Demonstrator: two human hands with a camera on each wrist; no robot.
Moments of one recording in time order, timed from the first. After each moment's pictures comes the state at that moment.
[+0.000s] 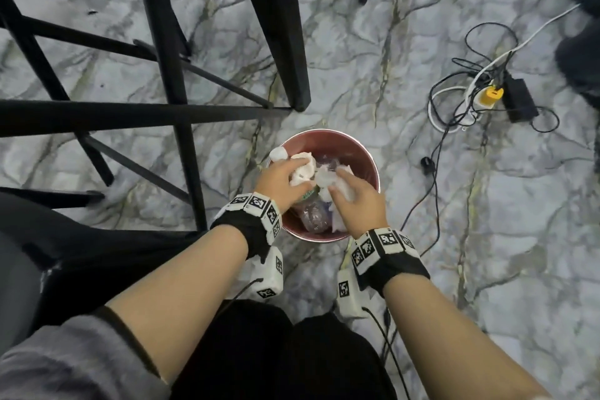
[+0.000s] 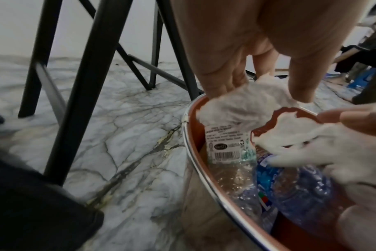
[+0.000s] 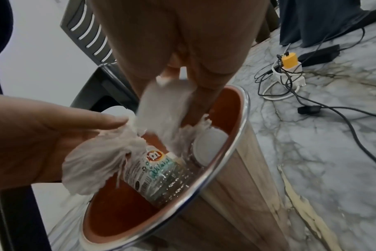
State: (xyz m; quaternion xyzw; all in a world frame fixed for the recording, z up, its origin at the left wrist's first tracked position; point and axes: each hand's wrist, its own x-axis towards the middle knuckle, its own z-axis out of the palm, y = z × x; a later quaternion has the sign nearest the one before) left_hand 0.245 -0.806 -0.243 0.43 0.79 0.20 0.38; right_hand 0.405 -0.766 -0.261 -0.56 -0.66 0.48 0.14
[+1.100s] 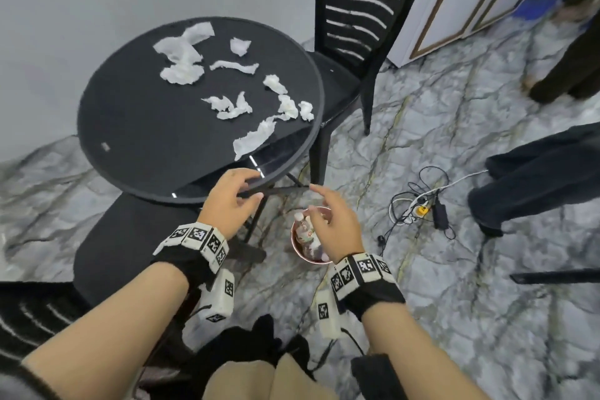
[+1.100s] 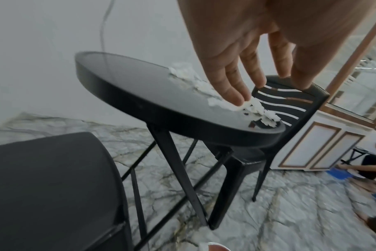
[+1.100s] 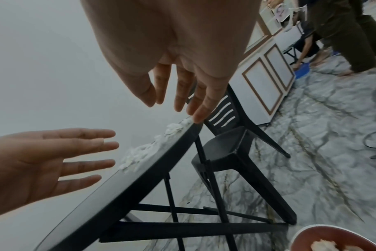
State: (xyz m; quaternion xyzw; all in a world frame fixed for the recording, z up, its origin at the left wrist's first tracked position) left_hand 0.194 -0.958 0.235 0.39 0.79 0.42 0.22; right_hand 0.376 -0.840 0.227 -0.38 -0.77 0.48 0.20
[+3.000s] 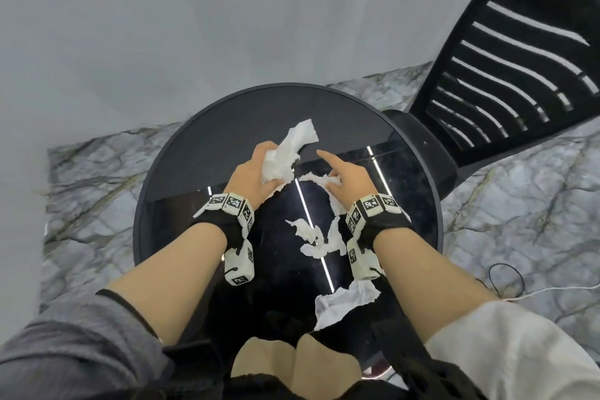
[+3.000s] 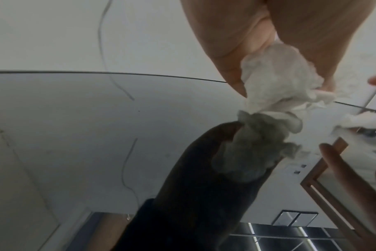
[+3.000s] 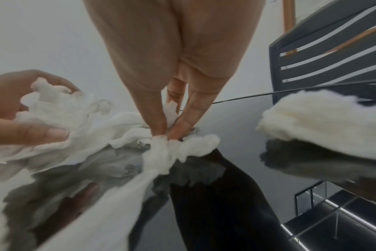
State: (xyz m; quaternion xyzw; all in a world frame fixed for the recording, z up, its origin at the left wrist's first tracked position) left_hand -0.151 -0.825 0.226 0.28 0.89 0.30 0.21; right_hand -0.038 -0.645 0.220 -0.24 -0.91 0.34 -0.08
